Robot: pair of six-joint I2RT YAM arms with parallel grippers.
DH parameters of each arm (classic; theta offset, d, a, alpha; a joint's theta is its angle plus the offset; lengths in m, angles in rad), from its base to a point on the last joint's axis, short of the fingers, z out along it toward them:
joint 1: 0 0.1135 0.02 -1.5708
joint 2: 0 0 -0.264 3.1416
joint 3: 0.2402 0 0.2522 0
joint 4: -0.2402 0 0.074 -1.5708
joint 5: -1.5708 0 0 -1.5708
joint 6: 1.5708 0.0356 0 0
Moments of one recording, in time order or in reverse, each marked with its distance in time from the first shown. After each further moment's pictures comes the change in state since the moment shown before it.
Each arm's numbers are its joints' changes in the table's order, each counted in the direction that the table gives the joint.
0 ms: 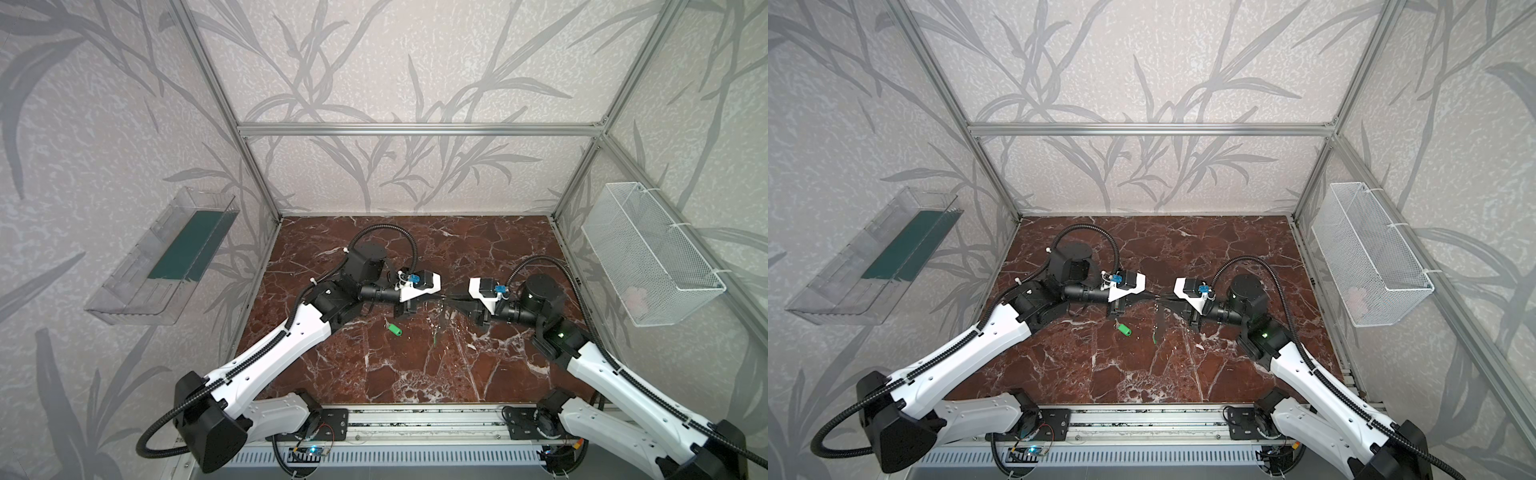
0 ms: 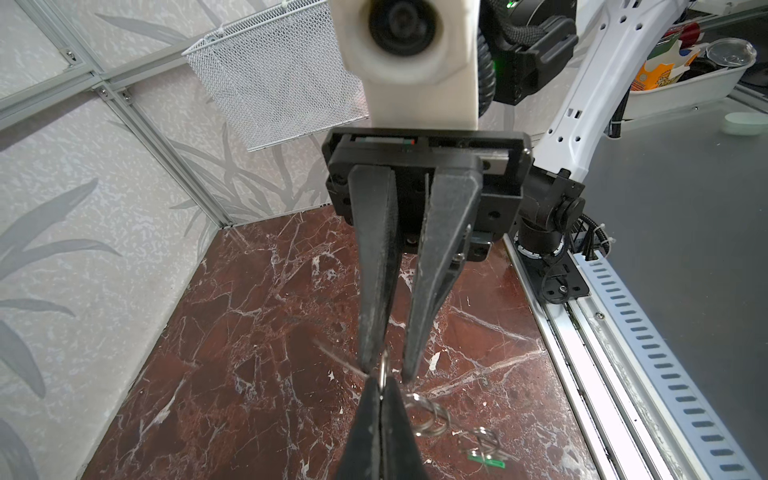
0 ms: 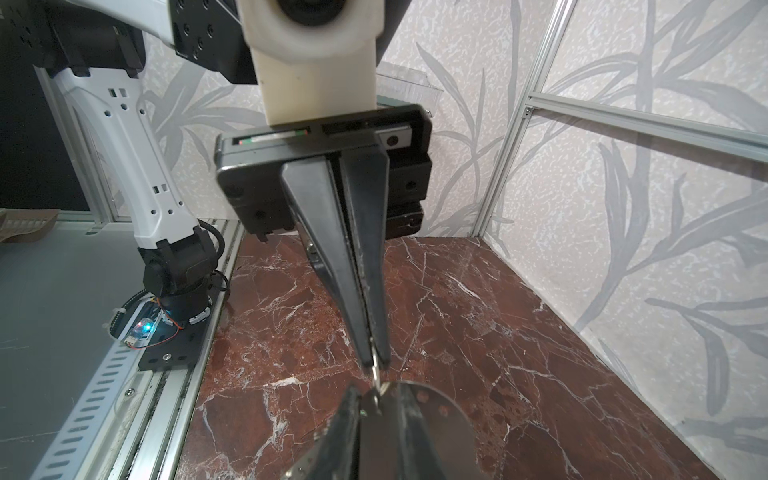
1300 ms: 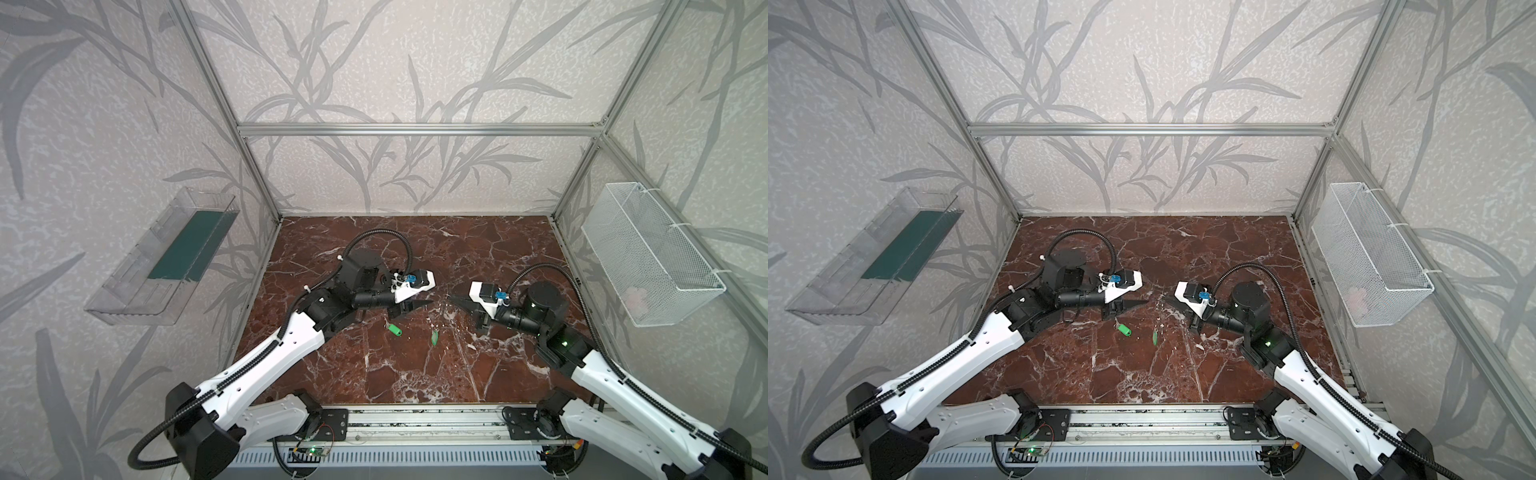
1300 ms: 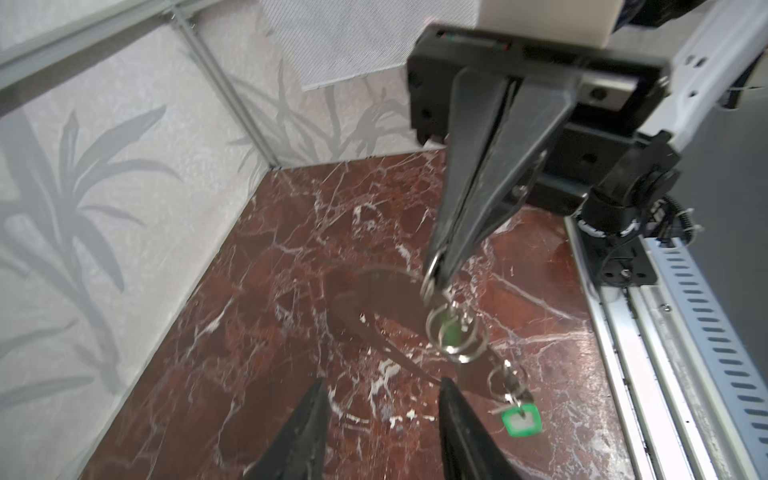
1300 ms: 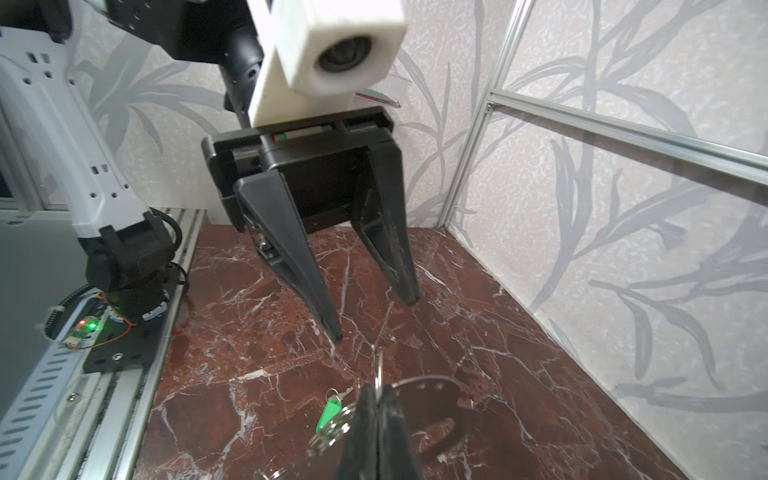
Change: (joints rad) left arm 0.009 -0.092 -0.106 -0.013 0.268 -0.103; right arm 0.038 -0.074 -0.061 -0.011 -0.189 -0.048
